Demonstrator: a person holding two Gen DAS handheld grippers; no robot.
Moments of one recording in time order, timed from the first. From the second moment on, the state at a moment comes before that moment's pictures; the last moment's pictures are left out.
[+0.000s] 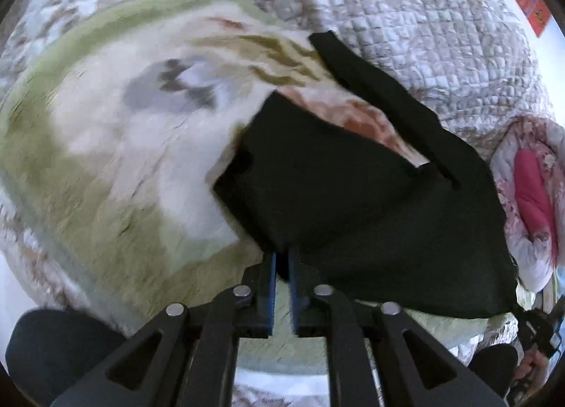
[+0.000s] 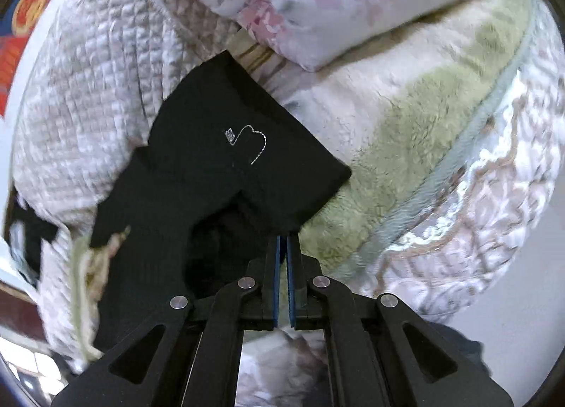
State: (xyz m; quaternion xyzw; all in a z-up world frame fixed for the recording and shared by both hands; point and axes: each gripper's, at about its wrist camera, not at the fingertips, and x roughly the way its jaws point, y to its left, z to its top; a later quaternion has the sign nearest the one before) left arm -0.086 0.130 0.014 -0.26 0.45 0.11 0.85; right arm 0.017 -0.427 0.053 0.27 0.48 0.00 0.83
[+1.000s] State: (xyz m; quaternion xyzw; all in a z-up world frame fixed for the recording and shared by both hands) left arm 0.047 0.159 0.036 -0.03 0.40 0.16 0.90; right arm 0.040 -0.358 0.069 0.17 0.44 0.07 0.88
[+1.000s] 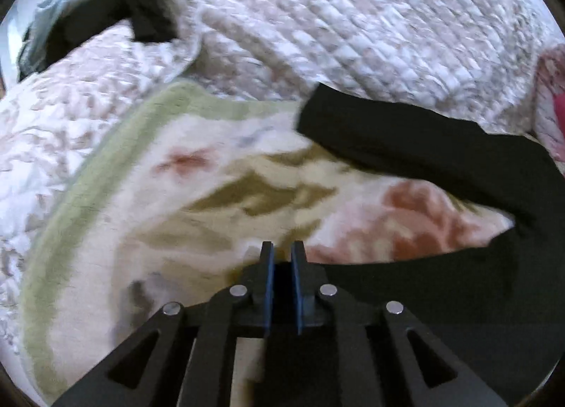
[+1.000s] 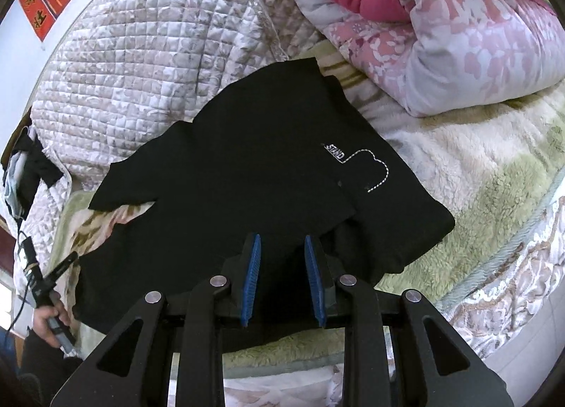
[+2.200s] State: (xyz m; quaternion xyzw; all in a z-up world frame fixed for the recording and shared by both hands) left arm -0.028 0.074 0.016 -0.10 0.47 0.07 0.87; right arm 0.045 -0.309 0.063 0.06 0.47 0.11 0.88
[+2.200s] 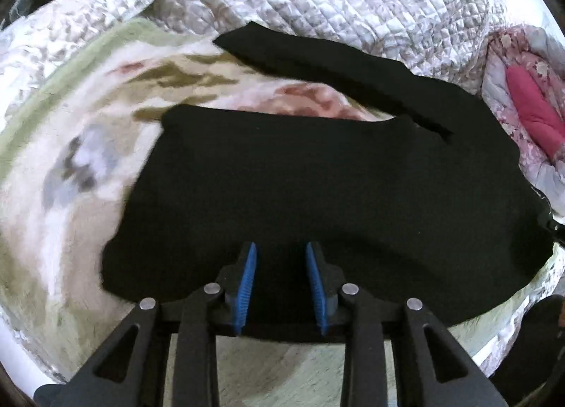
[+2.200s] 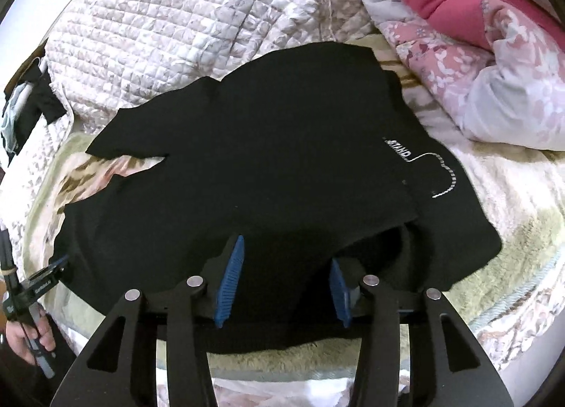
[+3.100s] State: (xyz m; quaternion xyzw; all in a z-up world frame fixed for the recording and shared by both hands) left arm 0.032 0.065 0.064 -0.09 0.44 0.01 0.89; right arm 0.097 -0.301 0.093 0.01 0.43 0.14 0.89
